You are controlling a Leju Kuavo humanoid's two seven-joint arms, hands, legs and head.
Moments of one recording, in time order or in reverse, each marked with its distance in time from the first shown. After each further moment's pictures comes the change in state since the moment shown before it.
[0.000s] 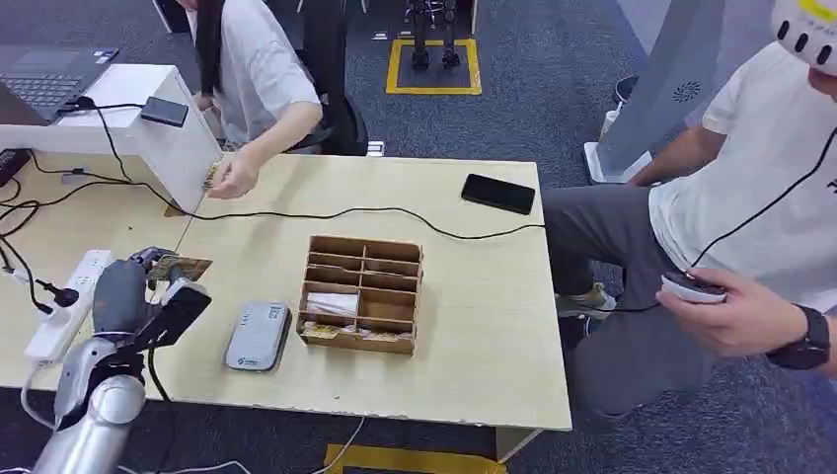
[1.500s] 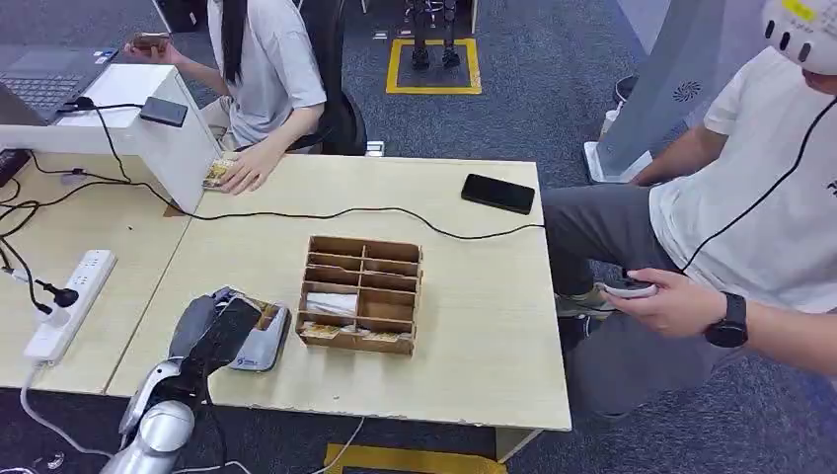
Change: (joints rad) left arm 0.068 -0.113 -0.145 -0.035 0.111 -0.133 0.223; right arm 0.007 0.018 -0.020 0.000 0.005 -0.017 0.028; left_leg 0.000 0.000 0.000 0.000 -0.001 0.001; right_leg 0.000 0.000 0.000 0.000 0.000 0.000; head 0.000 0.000
